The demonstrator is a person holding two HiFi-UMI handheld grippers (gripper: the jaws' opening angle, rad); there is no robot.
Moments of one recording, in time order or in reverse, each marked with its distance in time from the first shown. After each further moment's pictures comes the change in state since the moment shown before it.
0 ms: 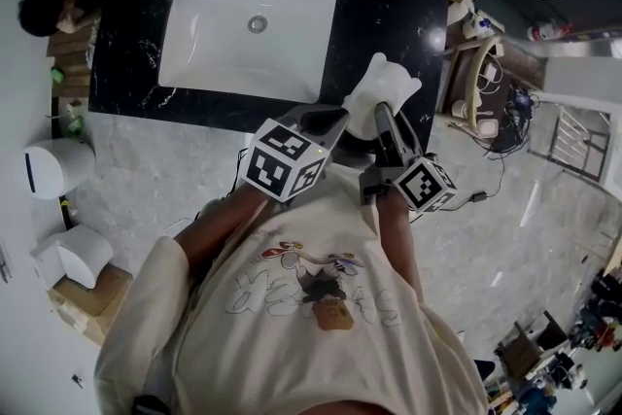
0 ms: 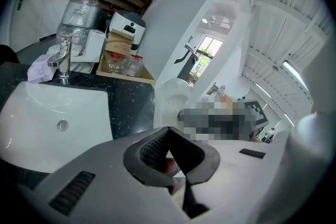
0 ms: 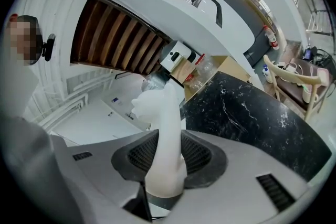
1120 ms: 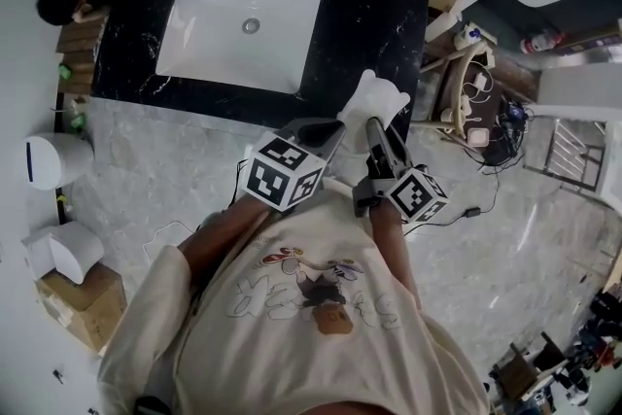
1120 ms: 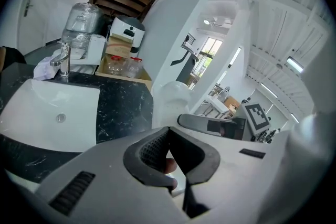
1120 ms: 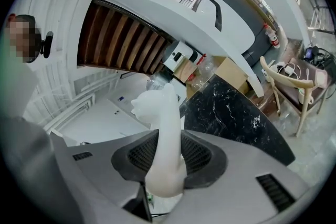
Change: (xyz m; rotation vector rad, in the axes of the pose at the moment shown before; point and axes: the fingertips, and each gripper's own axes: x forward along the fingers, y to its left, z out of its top) left arm 0.008 -0.085 -0.025 -0.007 -0.038 0.059; right arm -0.084 -0.014 0.003 0.000 0.033 0.056
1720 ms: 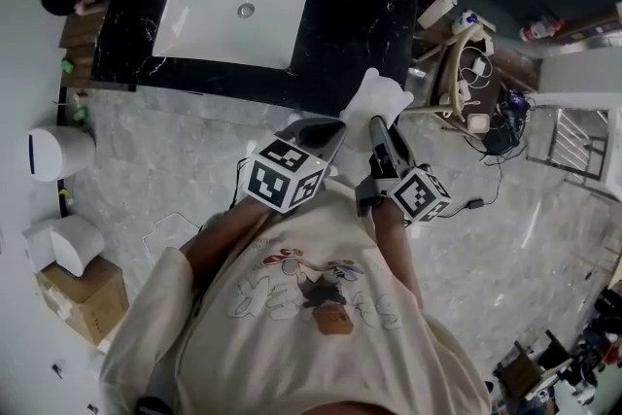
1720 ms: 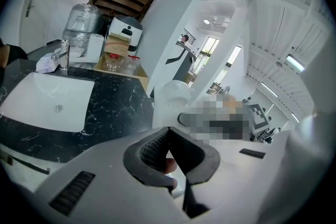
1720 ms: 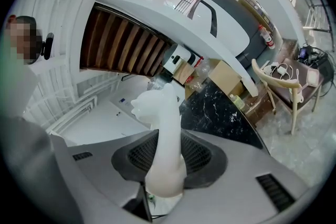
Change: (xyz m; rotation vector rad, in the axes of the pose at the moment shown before) left arm 0.001 -0.062 -0.044 0.000 -0.001 0.010; right arm -0.072 -0.018 -0.011 0.014 -0.013 0.013
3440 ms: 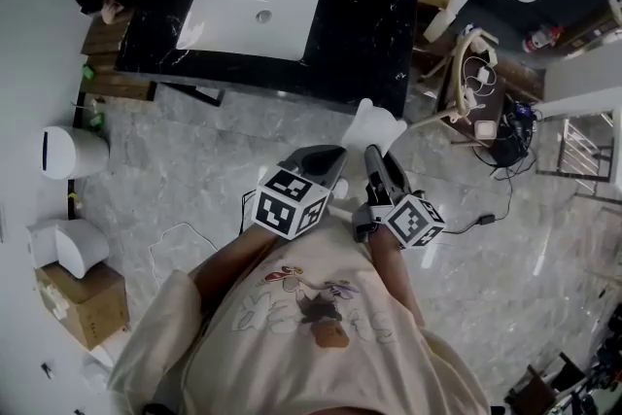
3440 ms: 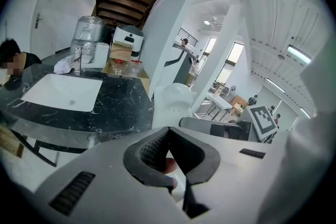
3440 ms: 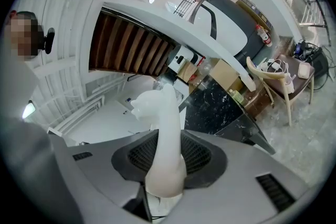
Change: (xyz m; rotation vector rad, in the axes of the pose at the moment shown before) left arm -0.055 -0.078 -0.081 0.024 -0.052 0.090; right arm -0.107 0.024 -0.071 0.004 -0.001 0.055
